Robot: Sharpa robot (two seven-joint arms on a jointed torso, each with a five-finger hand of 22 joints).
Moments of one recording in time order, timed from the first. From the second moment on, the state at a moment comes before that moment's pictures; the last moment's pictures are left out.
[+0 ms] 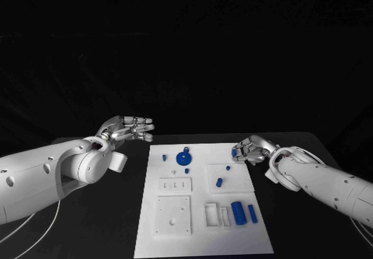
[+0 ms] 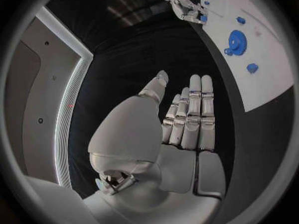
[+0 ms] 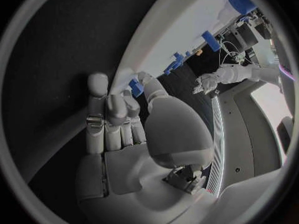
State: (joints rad) left arm 1.39 -0.82 -0.15 1.38 -0.09 -0.25 0.30; left_hand 1.41 -0.04 0.08 -0.05 0.11 0.88 0.17 0.06 0.06 1.06 0.14 0.06 0.06 1.21 0.08 0.27 0.07 0.07 0.98 0.06 0.46 0.24; right arm 0.99 -0.76 0.25 1.04 -1.25 -0.26 0.17; right_hand 1.33 -0.08 0.02 -0.16 0.42 1.04 0.11 0.06 0.06 1.24 0.00 1.11 1.17 1.44 -0.06 1.07 1.11 0.09 1.46 -0.09 0.44 1.23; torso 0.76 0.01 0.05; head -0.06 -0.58
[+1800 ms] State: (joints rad) left arm 1.40 -0.77 -0.15 1.33 -0.15 -0.22 0.20; left_hand 1.32 0.01 0.05 0.01 0.11 1.12 0.07 0.07 0.07 1.47 -0.03 0.21 0.14 1.36 -0.08 0.85 0.39 0.05 1.12 -0.09 0.80 0.47; right arm 1.05 -0.75 0.25 1.17 -1.27 -0.34 0.09; right_hand 1.30 -0.01 0.22 -0.20 0.22 1.24 0.07 0.06 0.08 1.26 -0.02 1.12 1.19 1.45 -0.09 1.08 1.13 0.08 1.46 -0.11 0.45 1.24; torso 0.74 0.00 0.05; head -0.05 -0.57
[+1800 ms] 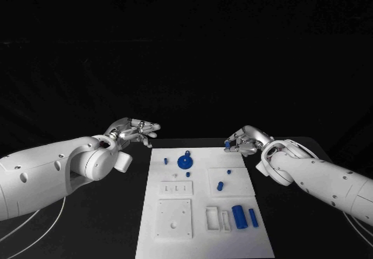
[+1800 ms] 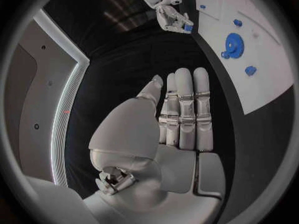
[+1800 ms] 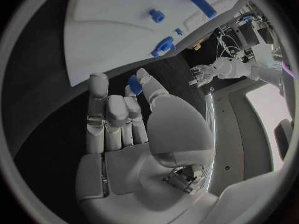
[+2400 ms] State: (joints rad) left arm 1.44 -0.64 -0.15 1.25 -0.31 -0.08 -0.09; left_hand 1.17 -0.08 0.06 0.11 0.12 1.20 0.04 0.07 0.20 1.47 -0.05 0.40 0.26 1.34 -0.11 1.06 0.51 0.05 1.05 -0.13 1.02 0.65; right arm 1.08 -0.66 0.25 1.34 -1.36 -0.29 -0.10; right_hand 1.30 -0.06 0.31 -0.16 0.22 1.24 0.07 0.06 0.08 1.25 -0.03 1.11 1.19 1.45 -0.09 1.08 1.14 0.08 1.46 -0.11 0.47 1.23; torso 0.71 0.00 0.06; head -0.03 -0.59
